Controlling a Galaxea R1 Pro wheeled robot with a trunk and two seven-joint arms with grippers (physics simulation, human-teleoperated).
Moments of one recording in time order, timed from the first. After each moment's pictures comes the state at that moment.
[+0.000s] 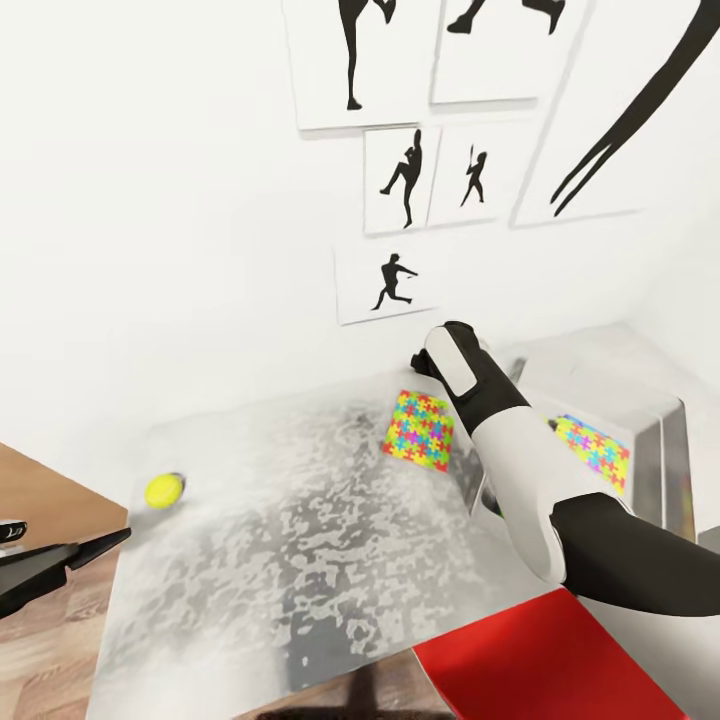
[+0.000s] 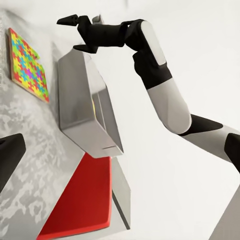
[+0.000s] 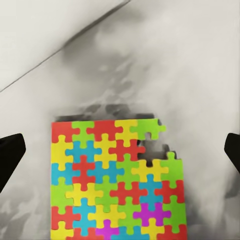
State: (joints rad) left arm -0.10 0.48 0.49 -1.51 0.63 0.99 -1.57; right arm -1.30 0.17 0.13 -0.68 -0.68 0.73 -0.84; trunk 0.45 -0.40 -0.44
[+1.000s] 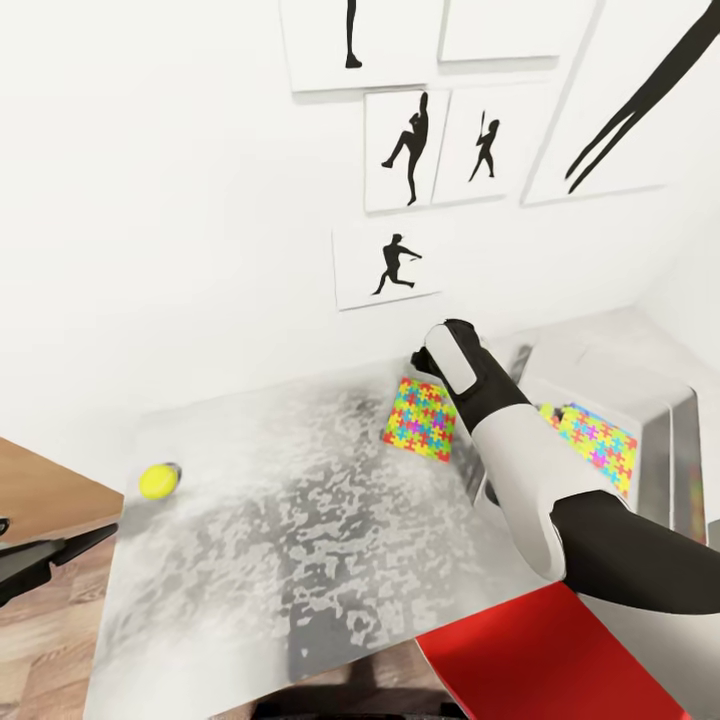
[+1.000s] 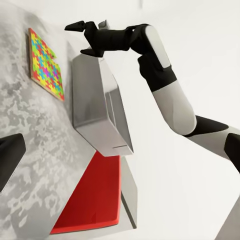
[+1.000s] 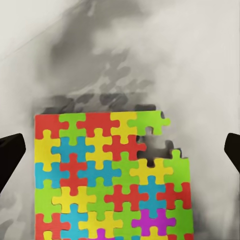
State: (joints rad) left arm -0.10 0.50 0.53 -1.51 0.63 0.99 -1.57; right arm -1.31 0.17 0.13 -0.68 -0.68 0.73 -0.83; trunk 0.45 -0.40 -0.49
